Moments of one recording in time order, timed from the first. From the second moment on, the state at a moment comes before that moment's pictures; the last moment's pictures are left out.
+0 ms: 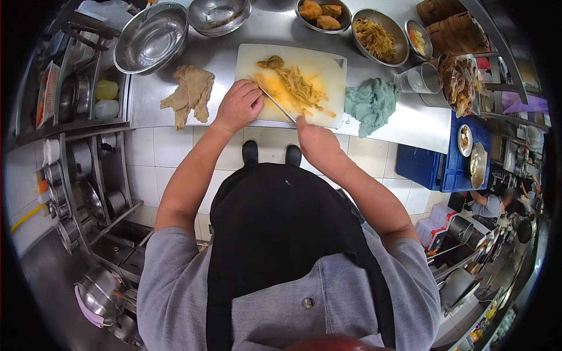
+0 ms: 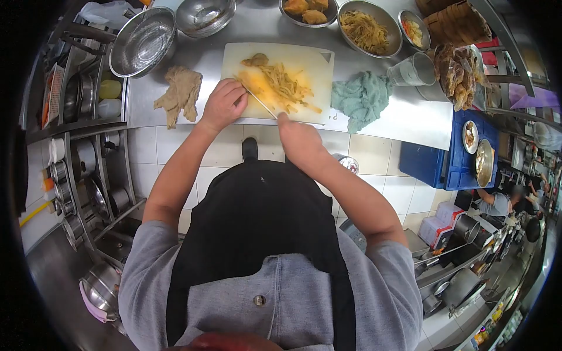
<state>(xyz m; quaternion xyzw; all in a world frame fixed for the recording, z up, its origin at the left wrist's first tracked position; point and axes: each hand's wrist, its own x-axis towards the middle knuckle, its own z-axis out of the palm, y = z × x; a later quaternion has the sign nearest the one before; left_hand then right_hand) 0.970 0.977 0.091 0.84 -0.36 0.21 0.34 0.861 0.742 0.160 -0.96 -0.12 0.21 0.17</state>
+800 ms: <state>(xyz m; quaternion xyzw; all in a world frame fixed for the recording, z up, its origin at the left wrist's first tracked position) 0.966 0.980 0.087 0.85 -0.35 0.21 0.32 0.876 0.753 0.166 -0.95 -0.12 0.24 0.14</state>
